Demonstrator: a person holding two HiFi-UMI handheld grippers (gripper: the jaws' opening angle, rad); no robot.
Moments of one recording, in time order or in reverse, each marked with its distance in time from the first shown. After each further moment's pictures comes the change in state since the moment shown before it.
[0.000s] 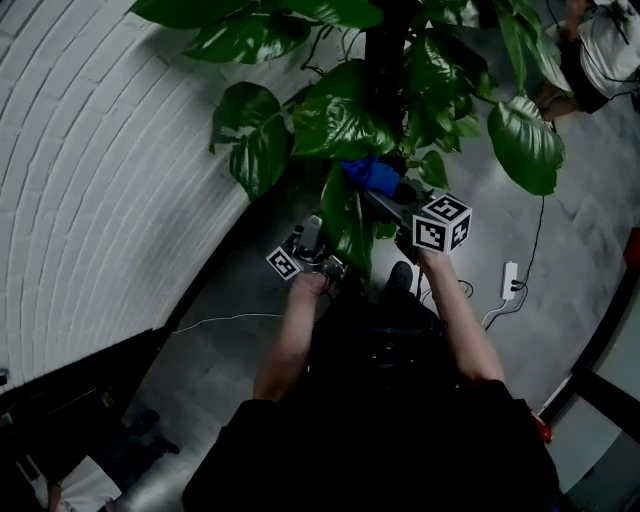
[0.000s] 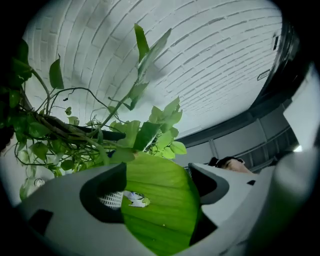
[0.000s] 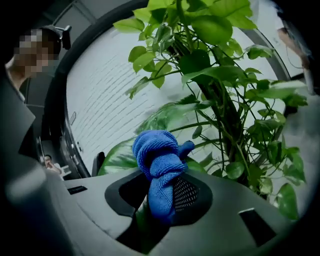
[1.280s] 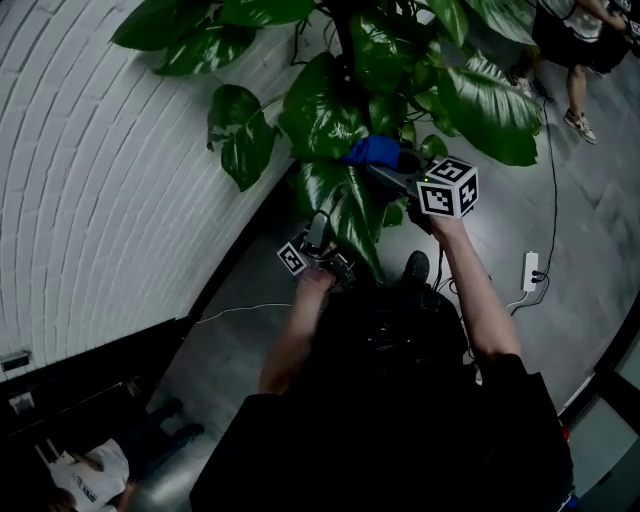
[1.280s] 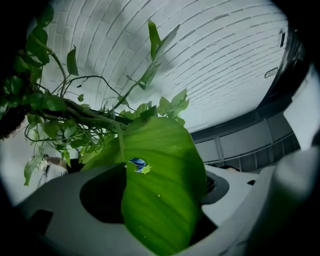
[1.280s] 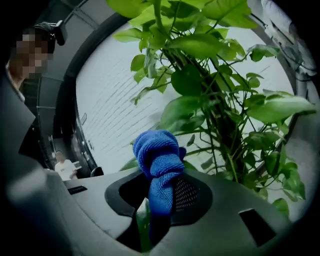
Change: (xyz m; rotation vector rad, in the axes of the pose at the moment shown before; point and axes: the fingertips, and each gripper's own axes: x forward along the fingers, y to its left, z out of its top) left arm -0.005 0.016 -0.073 -0.062 0.035 0.065; right arm -0.049 -0.027 0.022 -0.044 0.033 0.112
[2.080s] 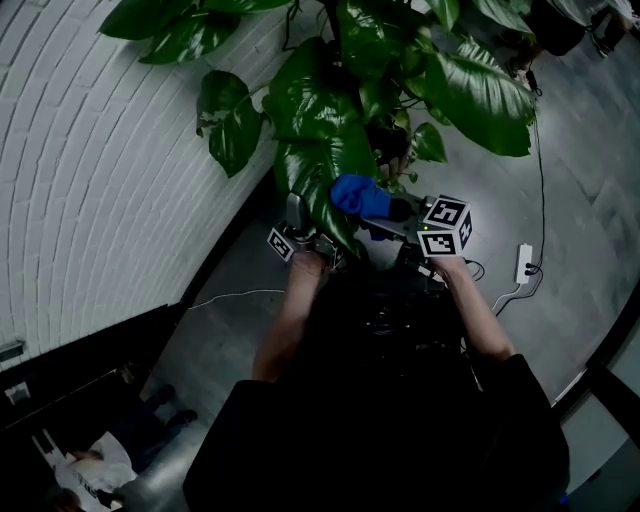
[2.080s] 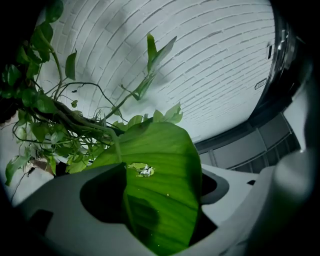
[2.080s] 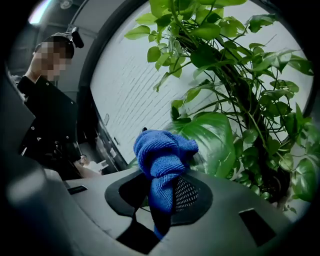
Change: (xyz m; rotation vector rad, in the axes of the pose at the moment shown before) left arm 0.012 -0.011 0.022 -0.003 -0.174 -0.085; right arm -0.042 0.080 -0.087 0.084 0.092 0.249
